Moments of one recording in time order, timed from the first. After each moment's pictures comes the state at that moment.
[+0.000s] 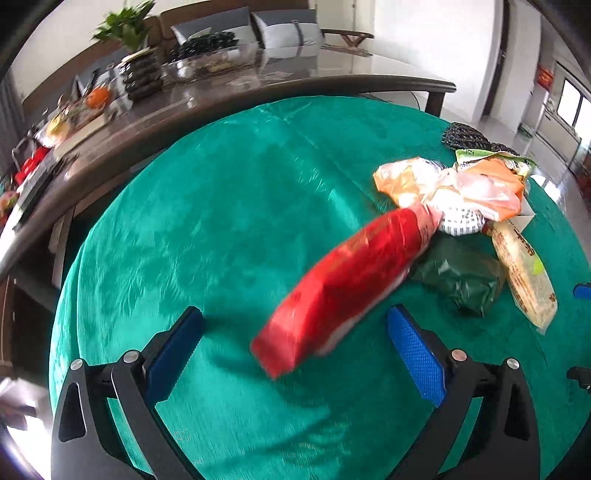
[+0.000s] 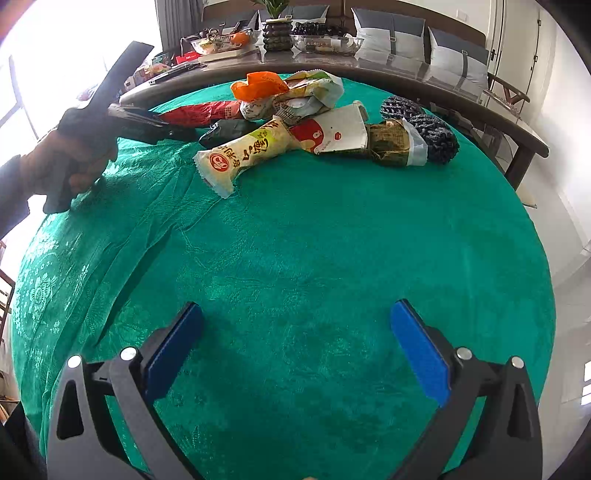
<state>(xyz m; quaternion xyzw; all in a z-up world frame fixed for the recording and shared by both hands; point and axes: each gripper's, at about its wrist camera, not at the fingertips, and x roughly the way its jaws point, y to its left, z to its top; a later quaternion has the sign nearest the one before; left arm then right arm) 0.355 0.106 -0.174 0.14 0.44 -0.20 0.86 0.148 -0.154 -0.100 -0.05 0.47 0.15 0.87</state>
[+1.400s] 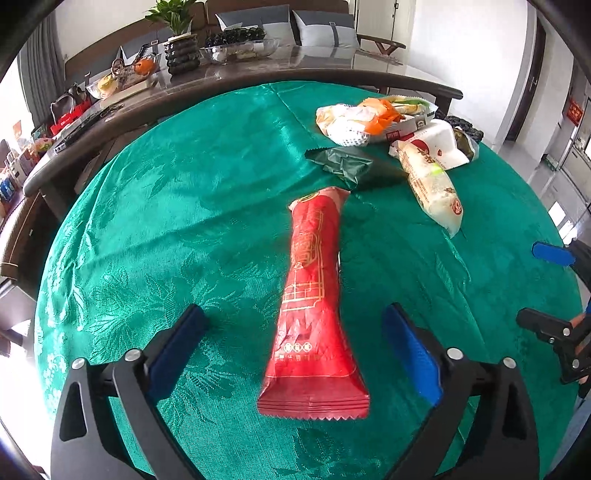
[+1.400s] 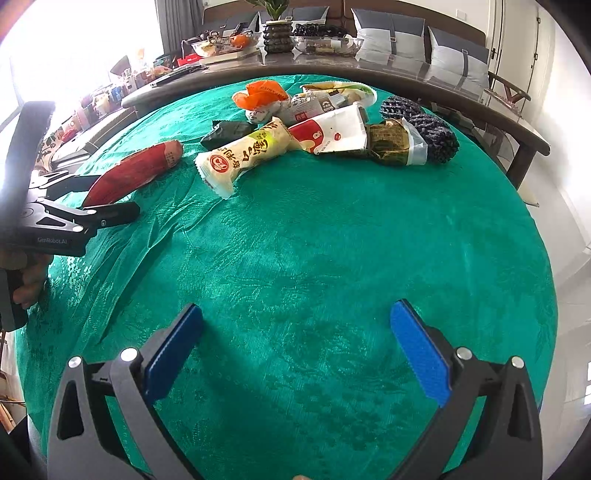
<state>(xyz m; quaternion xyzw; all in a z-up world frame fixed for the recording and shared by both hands) 0.219 0.087 -0.176 0.07 0.46 -0.12 0.88 0.149 -0.153 -0.097 -0.05 0.47 0.16 0.86</state>
